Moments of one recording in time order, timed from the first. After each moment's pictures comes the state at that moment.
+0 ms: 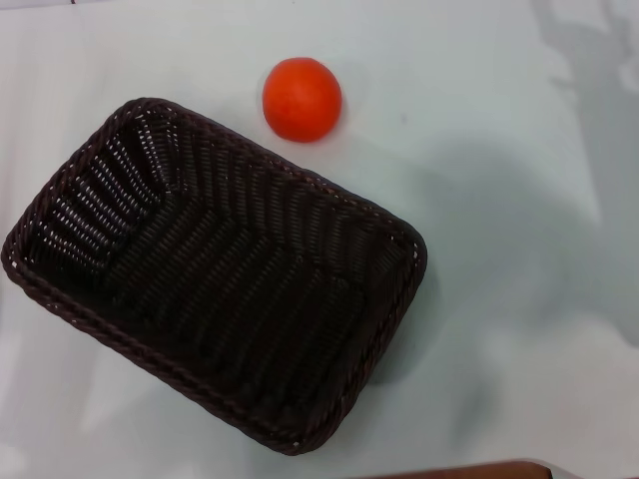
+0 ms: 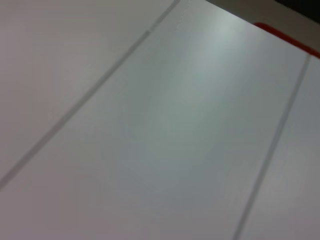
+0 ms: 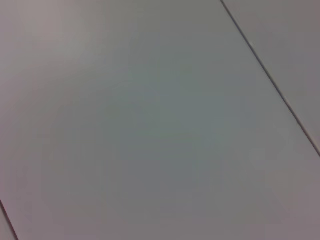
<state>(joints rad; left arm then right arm) -0.24 -2.16 0.08 0.04 1.13 1.89 -0.81 0.53 2.10 -0.62 0.04 -0.50 -1.29 -2.53</state>
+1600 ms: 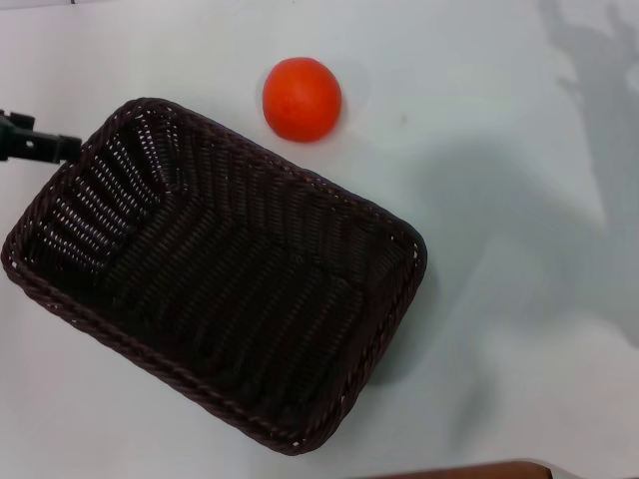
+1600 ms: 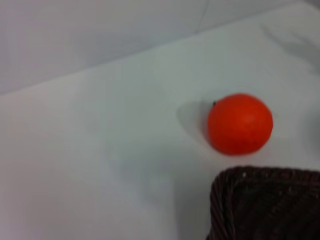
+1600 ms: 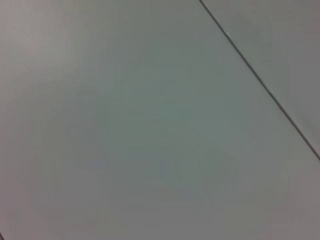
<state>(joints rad) -0.58 -2.06 0.69 1.29 2.49 1.72 -2.17 0.52 2.10 -0.62 0.03 -0.50 -1.26 -2.44</state>
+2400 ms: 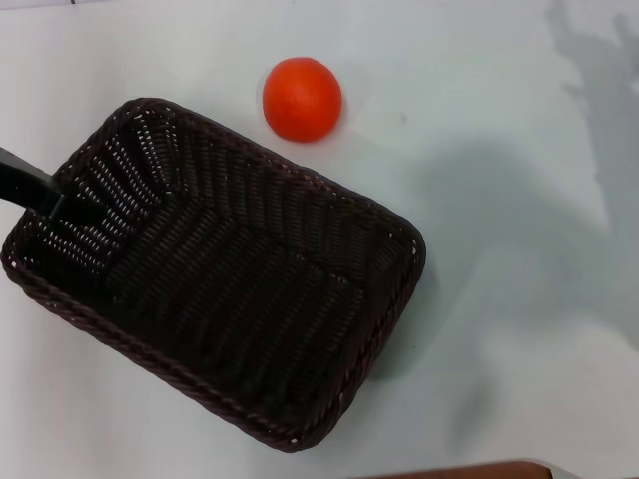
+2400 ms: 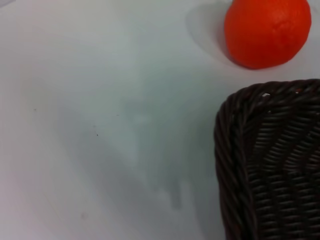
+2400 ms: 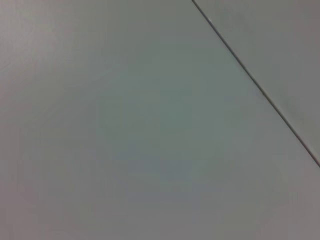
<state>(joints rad) -0.60 -2.16 0.91 1.29 2.77 1.61 -2.22 0.51 2.10 -0.62 0.03 -0.50 -1.22 -2.41</state>
